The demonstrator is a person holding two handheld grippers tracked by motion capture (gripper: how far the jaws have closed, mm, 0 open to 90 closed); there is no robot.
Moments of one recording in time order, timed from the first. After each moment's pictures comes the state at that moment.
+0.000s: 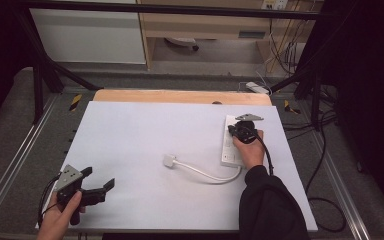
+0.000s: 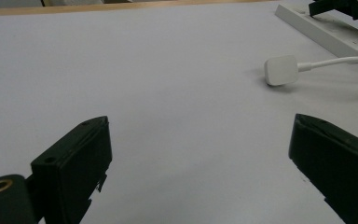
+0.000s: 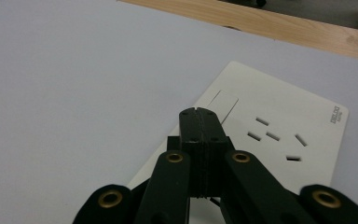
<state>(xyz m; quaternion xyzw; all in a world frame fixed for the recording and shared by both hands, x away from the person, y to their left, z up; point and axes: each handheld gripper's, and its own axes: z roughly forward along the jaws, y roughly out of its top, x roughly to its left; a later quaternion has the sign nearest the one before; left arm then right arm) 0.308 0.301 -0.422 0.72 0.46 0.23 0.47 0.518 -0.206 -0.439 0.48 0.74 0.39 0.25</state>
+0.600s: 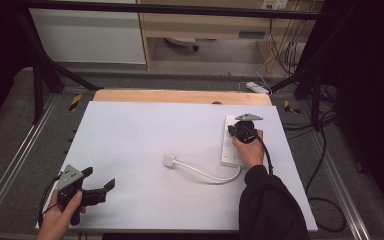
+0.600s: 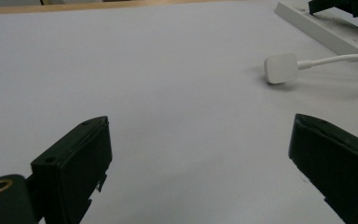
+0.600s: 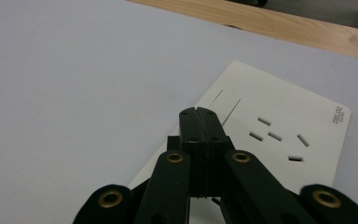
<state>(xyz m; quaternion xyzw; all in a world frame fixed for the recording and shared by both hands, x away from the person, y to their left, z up) 0.309 0.300 -0.422 0.72 0.46 0.23 0.47 0.518 -0.205 -0.439 0.48 0.74 0.39 0.25</state>
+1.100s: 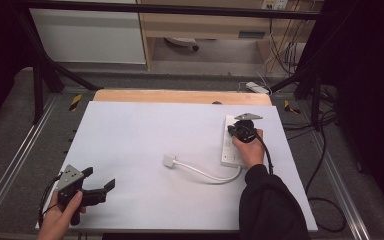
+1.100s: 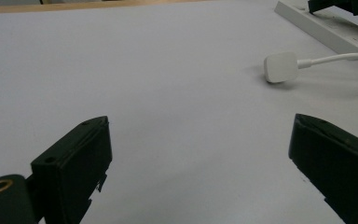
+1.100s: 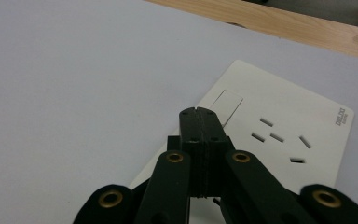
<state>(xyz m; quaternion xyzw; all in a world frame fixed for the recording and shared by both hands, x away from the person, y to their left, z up) 0.308 0.300 -0.422 0.72 0.45 0.23 0.47 0.520 -0.205 -0.437 0.48 0.75 0.38 0.24</state>
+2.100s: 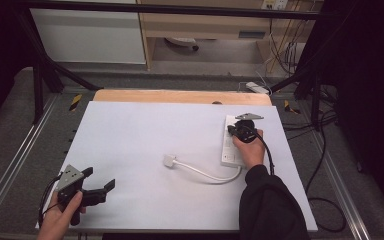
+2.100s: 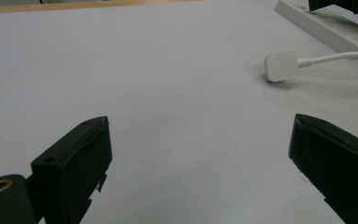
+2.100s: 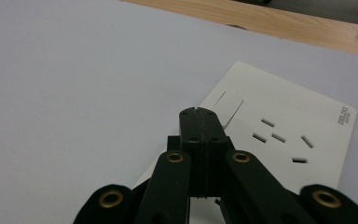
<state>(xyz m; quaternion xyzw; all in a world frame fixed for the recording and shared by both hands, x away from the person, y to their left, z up) 0.309 0.300 -0.423 0.72 0.45 0.23 0.47 0.520 -0.206 -0.437 0.49 0.74 0.39 0.24</state>
